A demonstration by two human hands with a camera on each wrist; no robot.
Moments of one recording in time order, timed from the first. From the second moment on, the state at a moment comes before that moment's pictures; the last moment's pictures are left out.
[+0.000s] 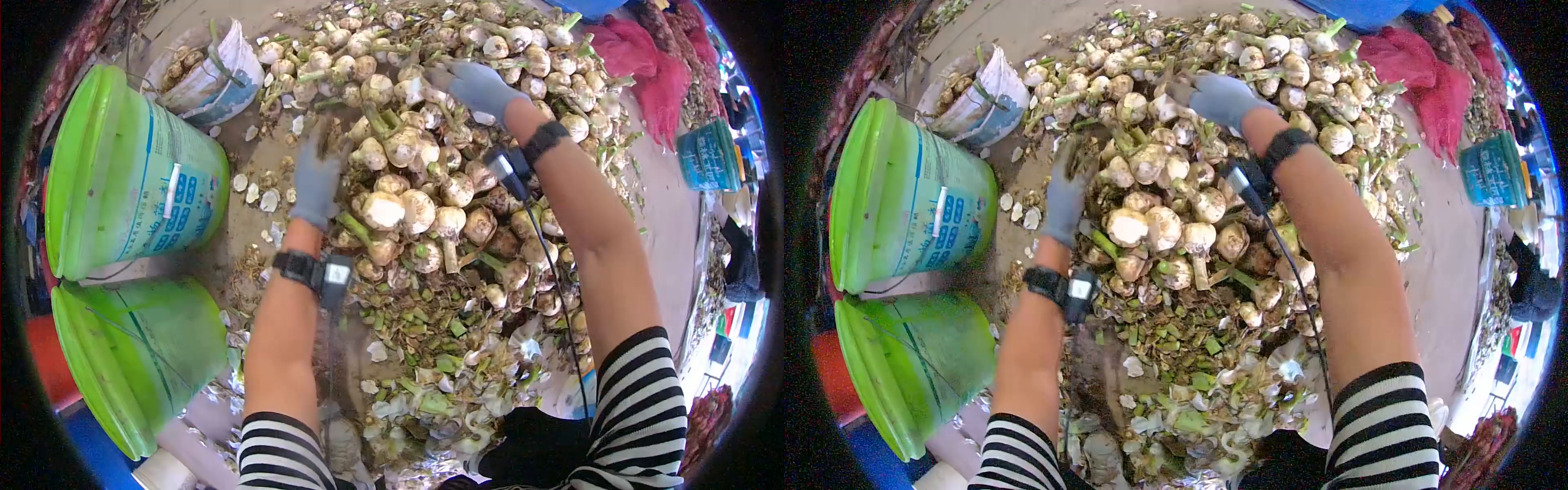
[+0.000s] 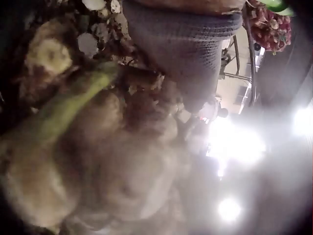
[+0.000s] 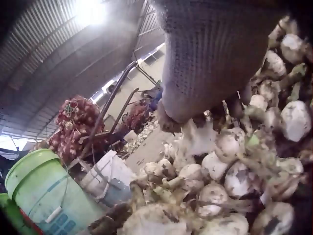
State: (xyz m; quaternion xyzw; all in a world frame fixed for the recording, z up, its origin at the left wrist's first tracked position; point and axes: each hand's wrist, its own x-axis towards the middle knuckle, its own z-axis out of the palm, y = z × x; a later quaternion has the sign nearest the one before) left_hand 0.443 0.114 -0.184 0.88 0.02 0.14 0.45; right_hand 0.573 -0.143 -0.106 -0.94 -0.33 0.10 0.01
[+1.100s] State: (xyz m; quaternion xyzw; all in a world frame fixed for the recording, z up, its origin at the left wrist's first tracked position) left_hand 0.319 0.048 -0.105 0.74 0.09 -0.24 0.62; right_hand 0.462 -0.228 -0.077 -0.93 -0.31 0.06 0.17
